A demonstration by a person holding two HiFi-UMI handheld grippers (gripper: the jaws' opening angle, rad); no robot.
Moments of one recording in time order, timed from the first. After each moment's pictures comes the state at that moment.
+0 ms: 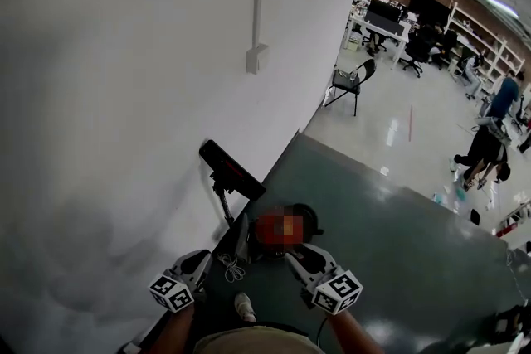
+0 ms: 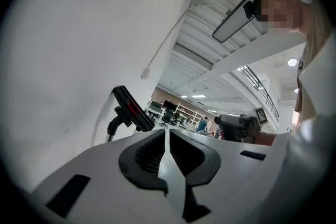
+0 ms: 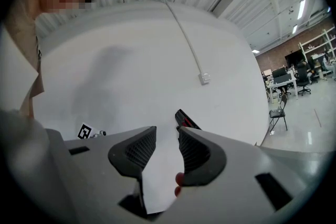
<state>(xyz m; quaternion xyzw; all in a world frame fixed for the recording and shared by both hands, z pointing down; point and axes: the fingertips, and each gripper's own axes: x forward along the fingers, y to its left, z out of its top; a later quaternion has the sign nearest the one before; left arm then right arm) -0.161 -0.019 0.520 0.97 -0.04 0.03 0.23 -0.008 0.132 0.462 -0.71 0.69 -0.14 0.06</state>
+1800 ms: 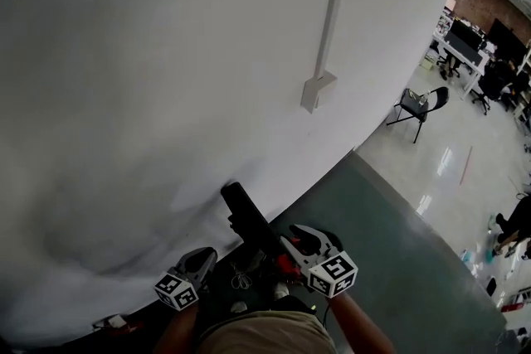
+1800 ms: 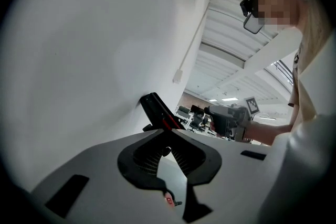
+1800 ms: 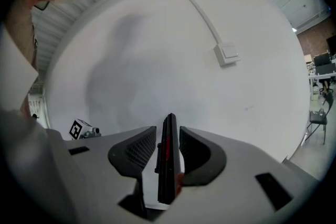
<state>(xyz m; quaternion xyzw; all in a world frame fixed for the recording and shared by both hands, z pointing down) -0.052 -0.166 0.543 0.95 -0.20 0.04 0.23 0.137 -0.121 0.486 -0.57 0.80 -0.17 0.00</state>
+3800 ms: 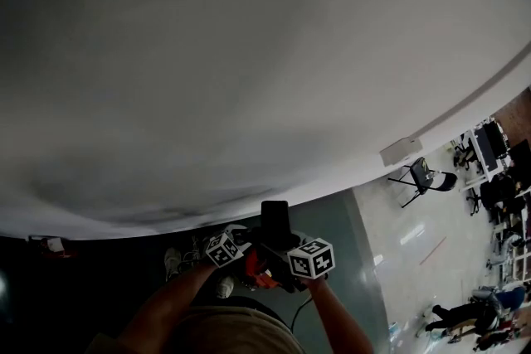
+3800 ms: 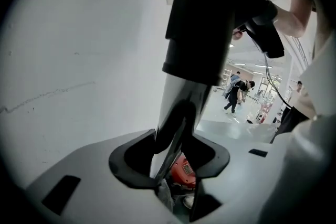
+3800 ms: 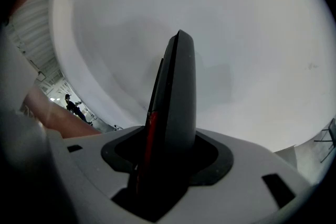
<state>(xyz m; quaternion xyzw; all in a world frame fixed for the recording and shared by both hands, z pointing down) 0.072 -0.221 0.791 0.95 -0.14 0.27 0.12 0.068 -0.213 0.616 -0.37 0.82 -0.35 -0.27</state>
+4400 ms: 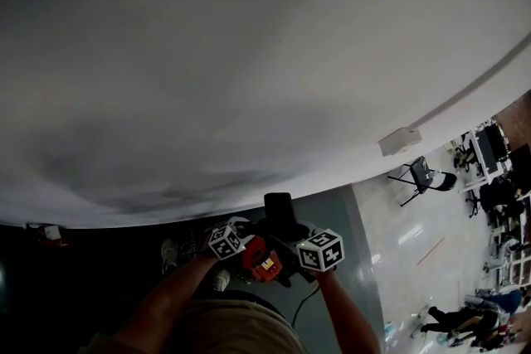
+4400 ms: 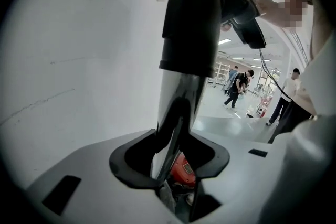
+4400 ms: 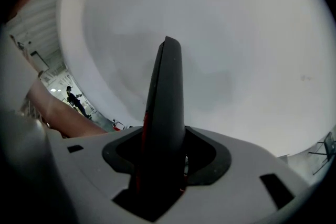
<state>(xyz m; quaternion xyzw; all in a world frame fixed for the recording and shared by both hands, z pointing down) 0.092 -0.204 0.790 0.95 -0.13 0.29 0.09 0.097 -0.200 0.601 -0.36 0.83 -0.30 -0.30</state>
